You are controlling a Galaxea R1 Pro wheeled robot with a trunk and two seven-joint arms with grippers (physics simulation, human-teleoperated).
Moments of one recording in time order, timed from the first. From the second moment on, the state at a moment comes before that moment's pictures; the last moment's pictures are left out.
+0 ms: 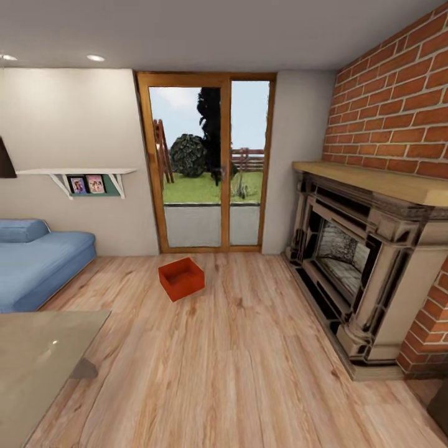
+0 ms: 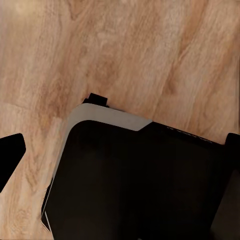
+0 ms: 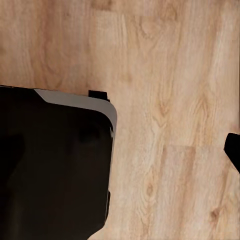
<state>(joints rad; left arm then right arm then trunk) -0.24 -0.01 -0.14 0.00 0.49 0.00 0.04 -0.16 0.01 0.38 0.03 -0.23 -0.13 -0.14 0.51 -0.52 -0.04</state>
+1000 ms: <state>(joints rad) -0.24 -0.01 -0.14 0.00 0.49 0.00 0.04 -0.16 0.01 0.37 0.03 -0.24 -0.13 -0.14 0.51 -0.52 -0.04</state>
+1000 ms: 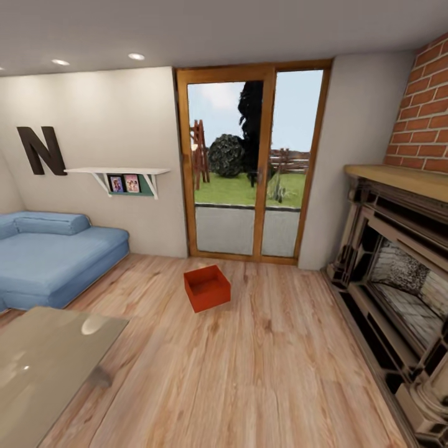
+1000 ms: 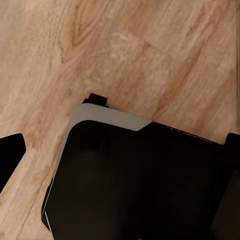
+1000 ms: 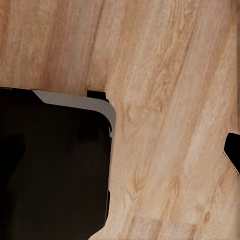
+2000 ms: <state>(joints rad) -0.24 -0.01 -0.14 0.00 0.49 0.00 0.04 -0.16 0.01 0.38 0.03 -0.24 -0.13 -0.13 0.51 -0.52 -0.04</state>
